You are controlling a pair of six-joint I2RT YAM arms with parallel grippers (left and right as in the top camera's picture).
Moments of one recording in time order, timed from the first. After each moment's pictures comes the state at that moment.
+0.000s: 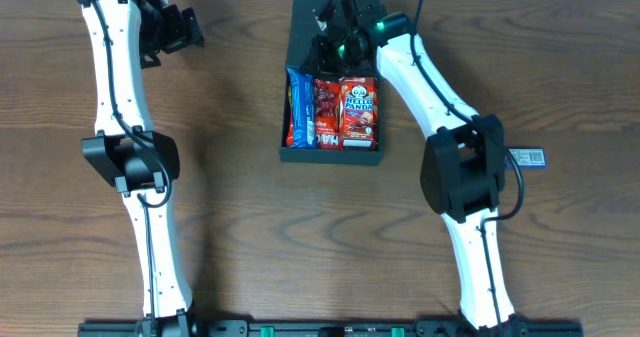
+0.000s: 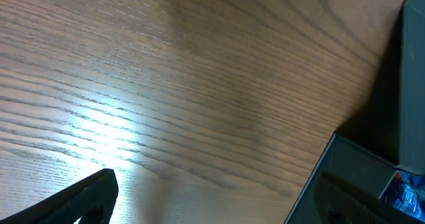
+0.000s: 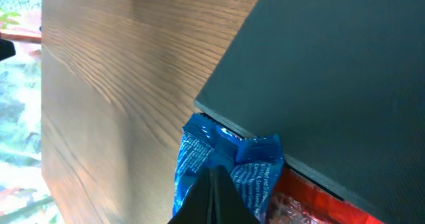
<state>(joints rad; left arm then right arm) 0.12 2.64 2.95 -1.68 0.21 -0.23 0.38 2.45 2.21 -0.82 -0.61 0.39</state>
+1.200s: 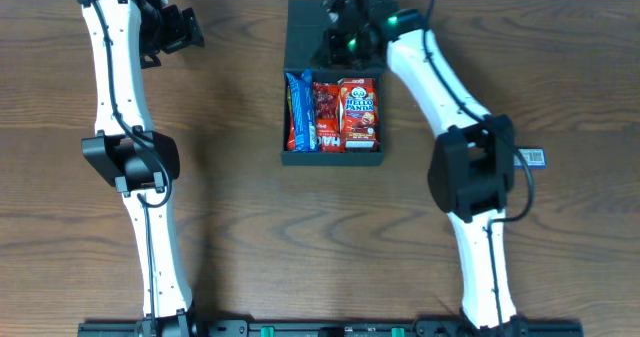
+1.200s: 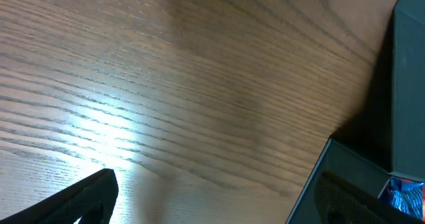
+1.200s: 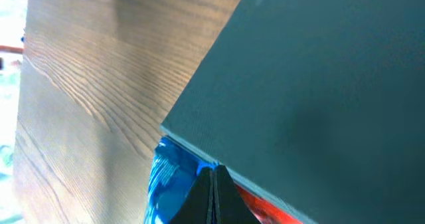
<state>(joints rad) 0.12 2.64 2.95 -1.68 0.21 -0.23 0.33 2.41 2.21 -0.81 -0.55 0.31</state>
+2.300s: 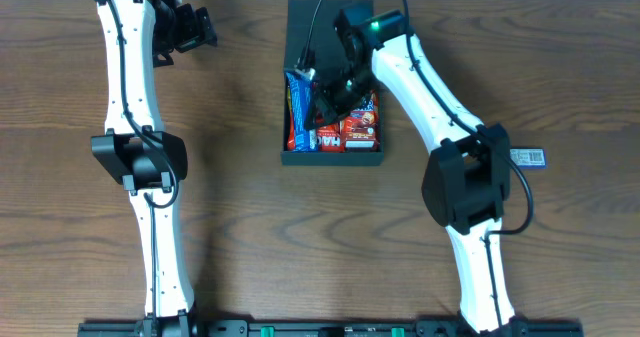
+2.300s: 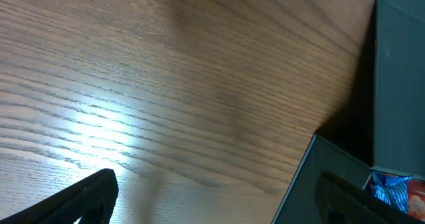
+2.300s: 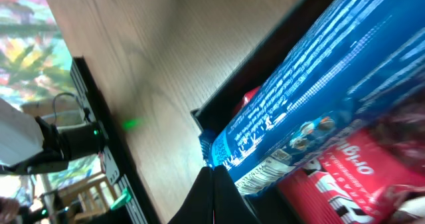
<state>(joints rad) 0.08 2.64 2.95 -1.67 0.21 -0.26 0.43 2.35 2.16 -1.38 -0.75 -0.26</state>
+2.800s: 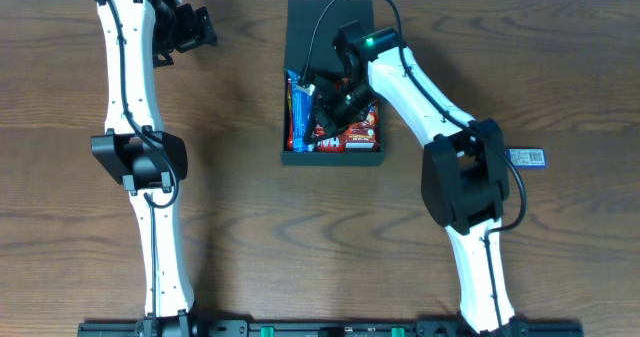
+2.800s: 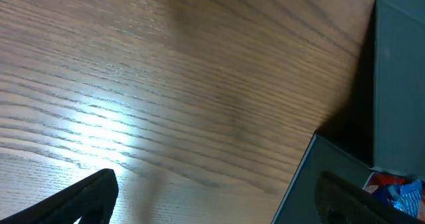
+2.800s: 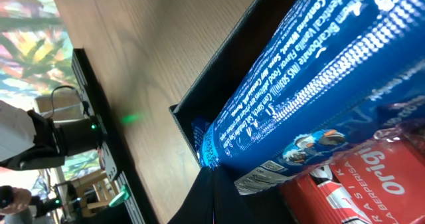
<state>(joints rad) 0.08 2.64 2.95 -1.67 0.21 -0.26 0.43 2.36 2.03 -1.29 -0.79 -0.27</state>
